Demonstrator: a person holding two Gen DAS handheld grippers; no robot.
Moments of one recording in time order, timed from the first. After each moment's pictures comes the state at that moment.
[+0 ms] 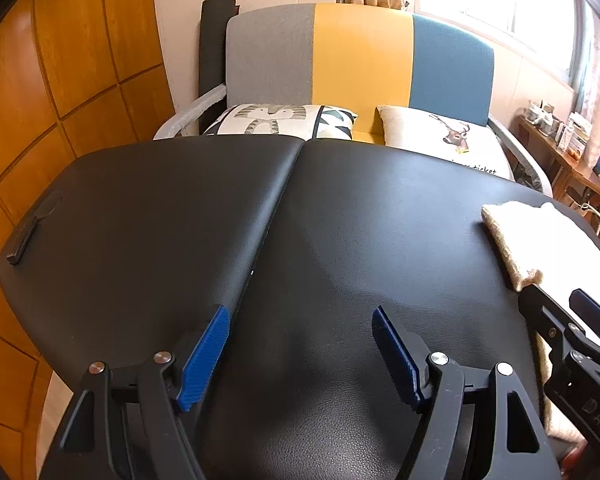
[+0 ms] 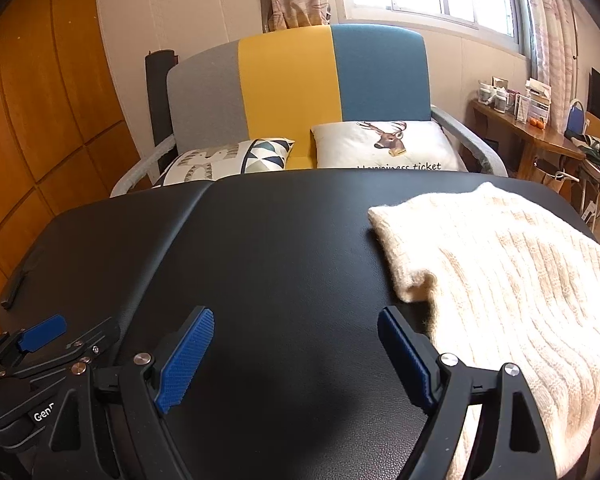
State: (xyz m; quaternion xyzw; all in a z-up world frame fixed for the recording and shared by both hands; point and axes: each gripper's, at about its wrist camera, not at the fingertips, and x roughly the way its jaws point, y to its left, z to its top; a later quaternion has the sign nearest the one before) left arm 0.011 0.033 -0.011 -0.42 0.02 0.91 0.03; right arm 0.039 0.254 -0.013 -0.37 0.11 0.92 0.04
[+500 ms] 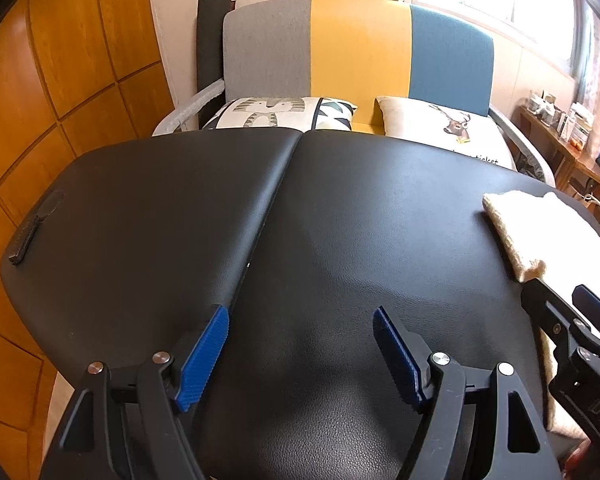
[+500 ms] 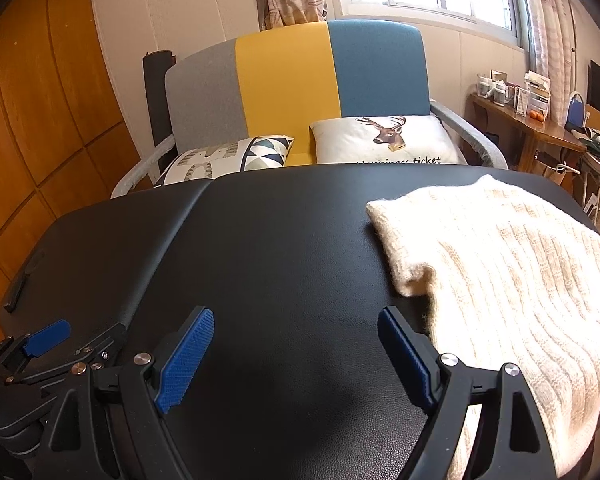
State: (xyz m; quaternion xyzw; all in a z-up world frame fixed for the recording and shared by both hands) left arm 0.015 0.042 -0.021 -0.43 0.03 0.90 0.02; right arm 0.034 0.299 -0.022 -0.37 0.10 0.92 0.01
